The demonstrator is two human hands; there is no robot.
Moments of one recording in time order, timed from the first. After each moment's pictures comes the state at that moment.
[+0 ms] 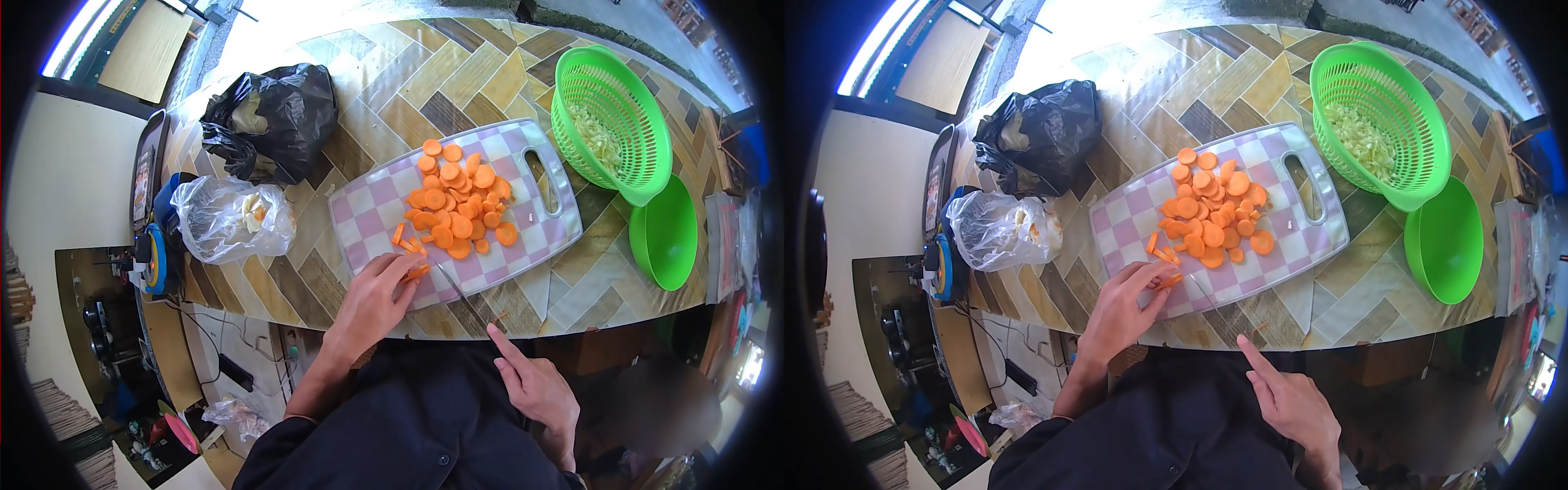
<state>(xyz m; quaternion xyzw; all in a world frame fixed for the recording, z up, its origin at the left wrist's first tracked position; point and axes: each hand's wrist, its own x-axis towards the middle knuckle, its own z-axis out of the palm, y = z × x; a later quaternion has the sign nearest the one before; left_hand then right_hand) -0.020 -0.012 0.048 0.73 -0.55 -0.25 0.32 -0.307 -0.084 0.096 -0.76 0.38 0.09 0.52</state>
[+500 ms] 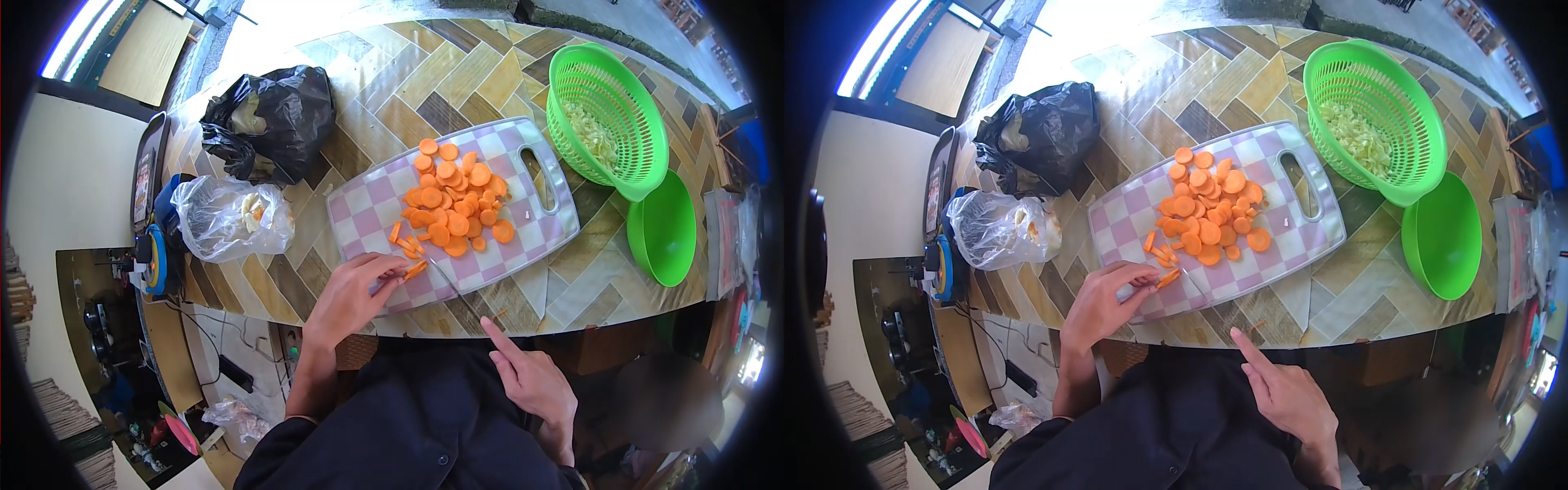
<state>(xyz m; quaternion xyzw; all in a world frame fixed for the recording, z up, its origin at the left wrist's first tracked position) 0.005 -0.008 0.056 0.71 -0.55 -0.30 0.31 -0.302 -0.088 0.095 -0.77 0.37 0.11 0.51</state>
